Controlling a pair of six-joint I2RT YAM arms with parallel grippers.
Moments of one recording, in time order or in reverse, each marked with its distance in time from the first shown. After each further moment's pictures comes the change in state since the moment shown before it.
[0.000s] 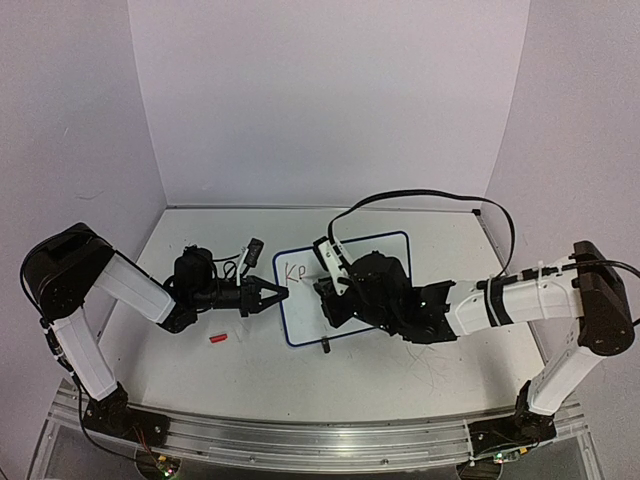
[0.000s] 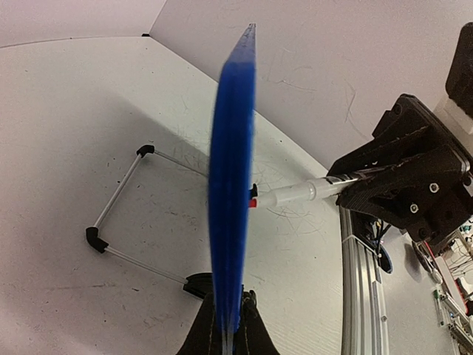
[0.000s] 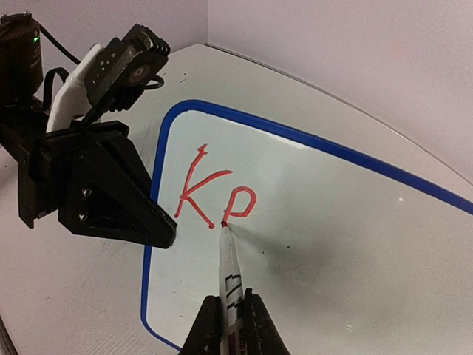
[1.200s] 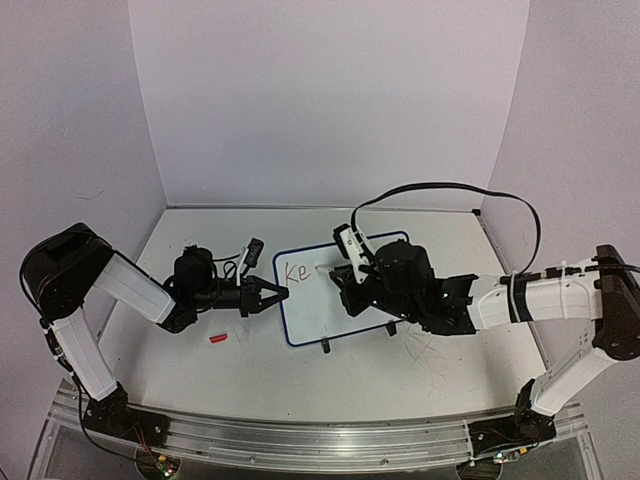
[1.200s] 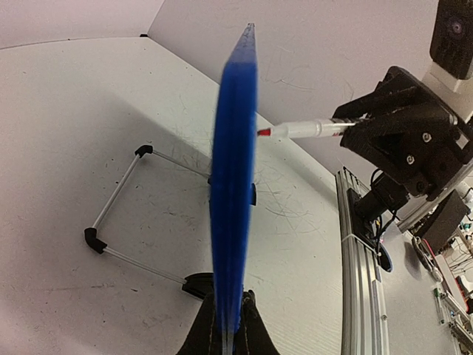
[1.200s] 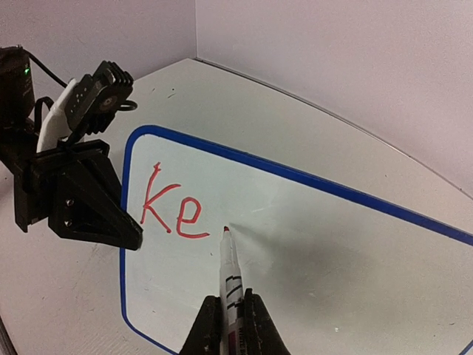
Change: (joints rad) left arm -0.001 -0.002 0.000 -0.001 -0.001 0.005; right arm -0.058 -0.110 -0.064 0.003 -0.058 -0.030
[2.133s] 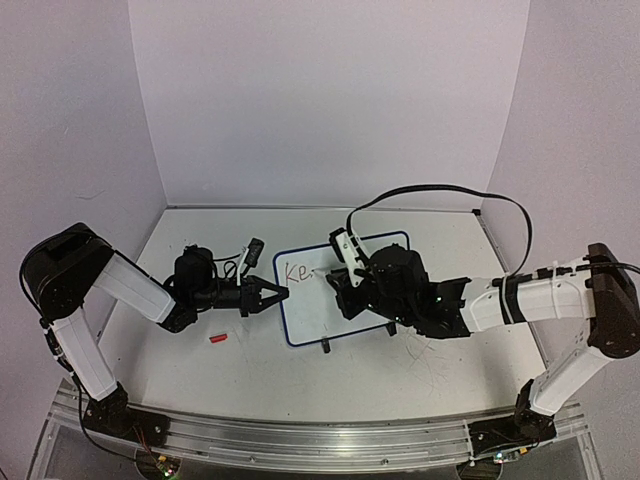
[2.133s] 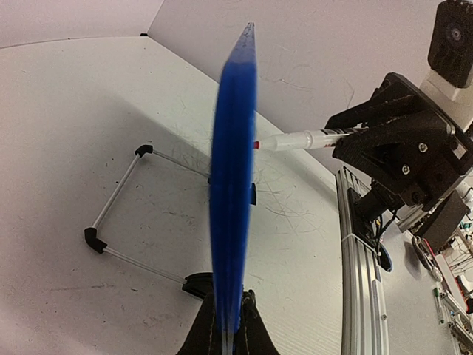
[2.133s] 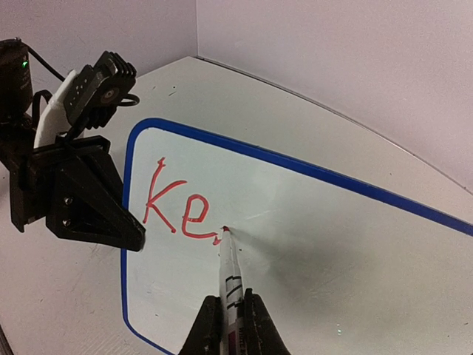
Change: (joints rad) left arm 0.000 0.000 0.004 -0.008 0.002 0.002; right arm 0.003 0.035 -0.001 0.038 0.016 0.008
